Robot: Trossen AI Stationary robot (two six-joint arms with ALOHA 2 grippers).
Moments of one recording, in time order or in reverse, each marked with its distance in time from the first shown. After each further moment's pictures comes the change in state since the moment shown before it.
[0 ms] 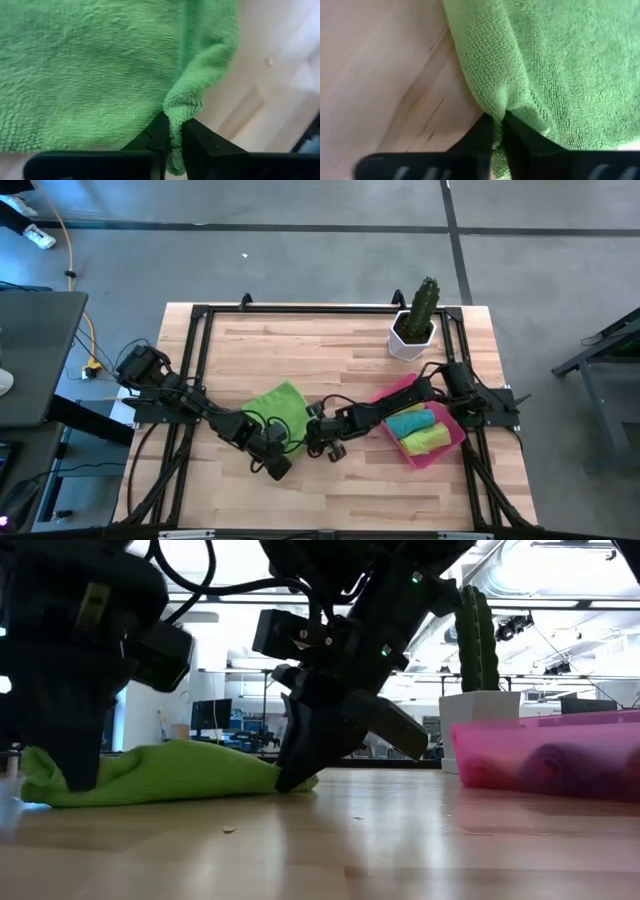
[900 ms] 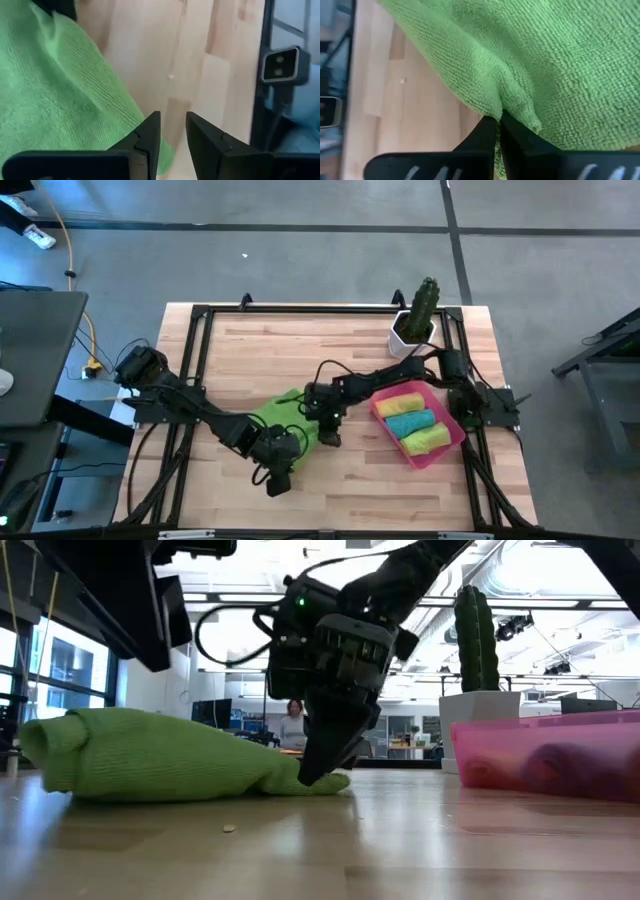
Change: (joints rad) left arm -0.037 -0.006 0.272 -0.174 -0.077 0.540; right arm -0.199 0.004 -0.005 -0.078 -0.706 0.543
